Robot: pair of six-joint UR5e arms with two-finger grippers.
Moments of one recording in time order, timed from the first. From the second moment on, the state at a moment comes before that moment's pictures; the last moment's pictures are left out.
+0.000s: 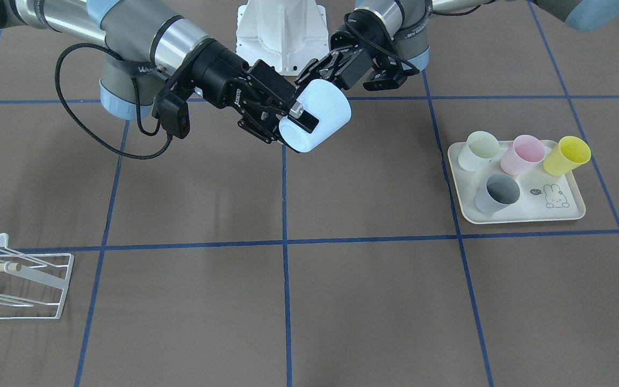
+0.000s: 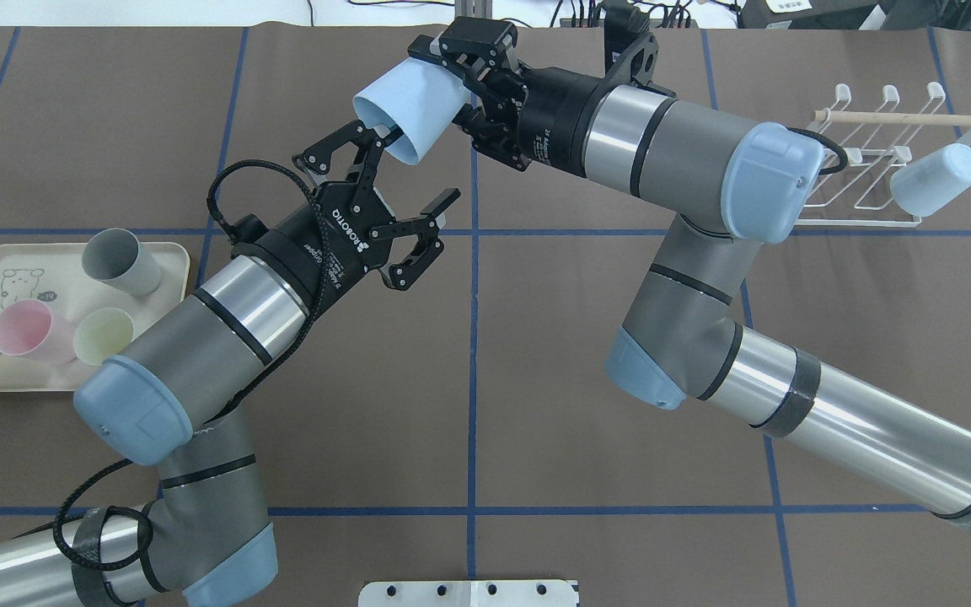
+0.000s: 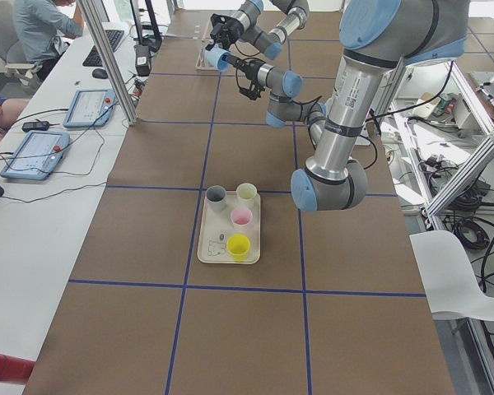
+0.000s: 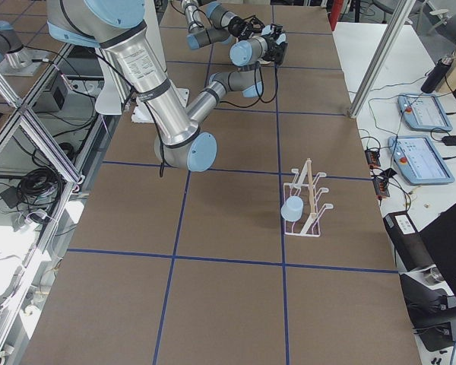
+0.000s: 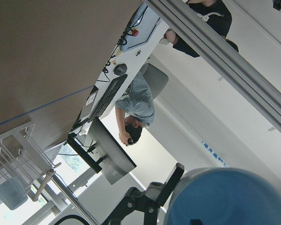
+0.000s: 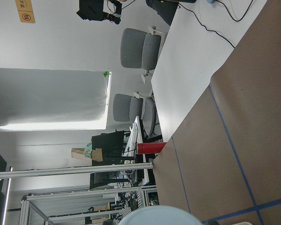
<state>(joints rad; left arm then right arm) -0.39 -2.08 -1.76 -2.92 -1.03 -2.72 0.65 -0.90 1.59 -0.30 1.59 2.01</state>
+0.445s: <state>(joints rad) -0.39 -2.07 -1.76 -2.94 -1.03 -2.71 0.71 -0.91 1.59 -0.30 1.59 2.01</state>
